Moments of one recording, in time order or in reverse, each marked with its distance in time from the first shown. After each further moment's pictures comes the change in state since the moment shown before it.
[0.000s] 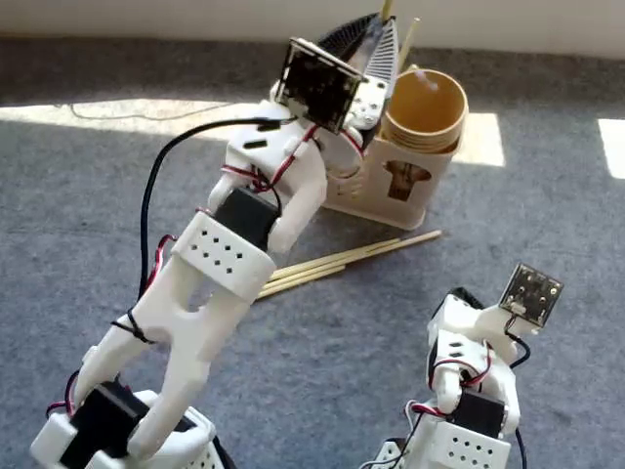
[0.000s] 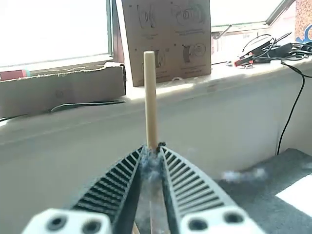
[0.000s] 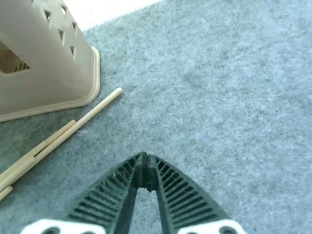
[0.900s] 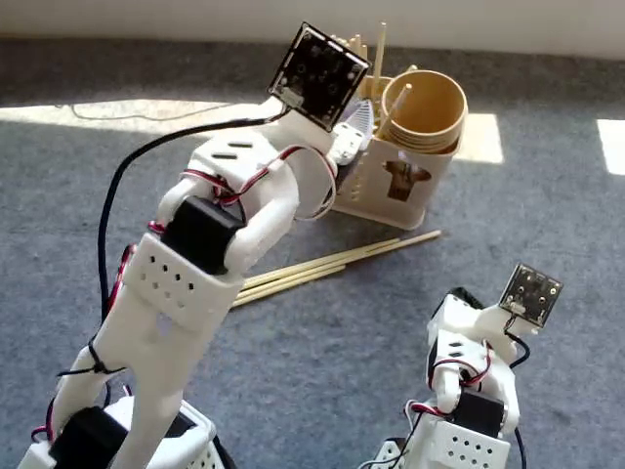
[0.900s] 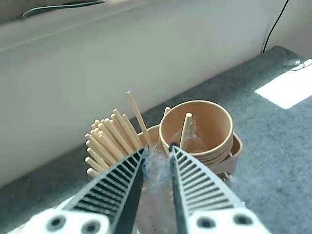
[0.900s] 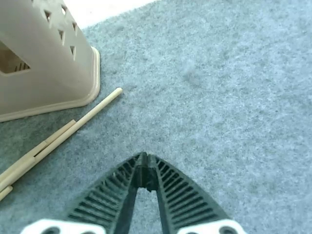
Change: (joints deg) left arm 0.1 -8.0 -9.6 44.2 0.0; right arm 0.0 0.0 0.0 0.0 0.0
